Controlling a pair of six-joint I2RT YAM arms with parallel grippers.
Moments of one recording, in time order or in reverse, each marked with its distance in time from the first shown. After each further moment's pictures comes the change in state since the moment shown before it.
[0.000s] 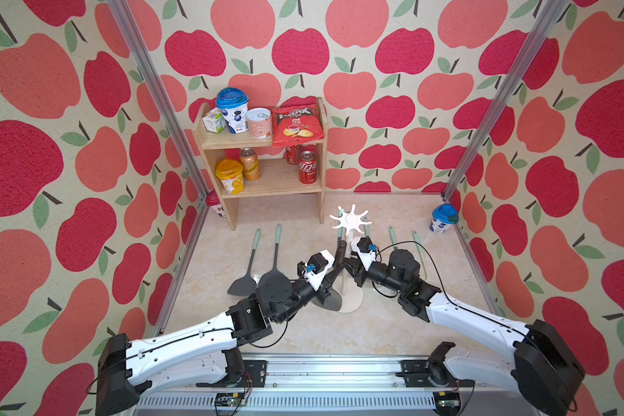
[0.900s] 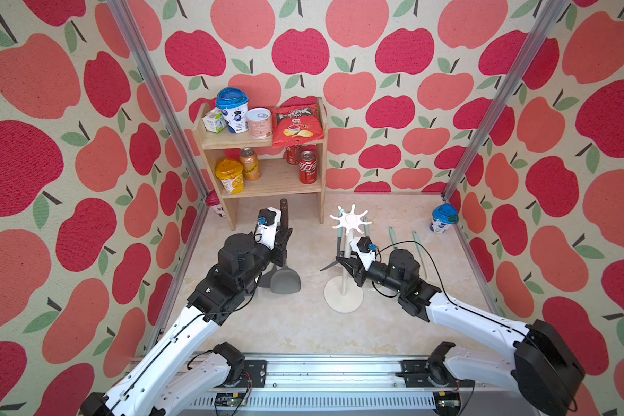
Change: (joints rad) left arm 0.597 -0.020 0.267 -0.508 0.251 -0.137; right arm 0.000 0.001 0.004 -0.009 0.000 0.000
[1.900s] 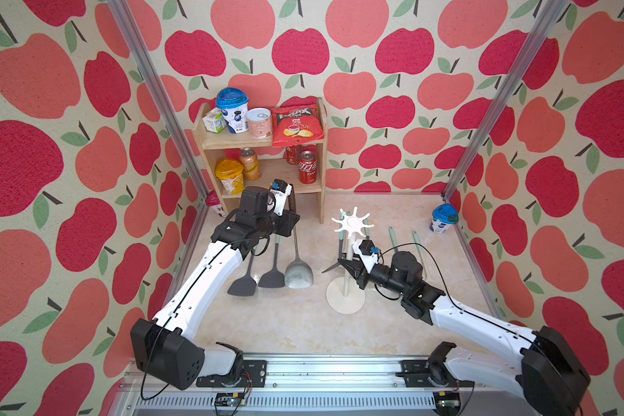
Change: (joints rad) left arm 0.174 0.488 0.398 -0.305 0.288 -0.061; right arm 0.005 -0.060 -0.024 -0.040 0.004 -0.011
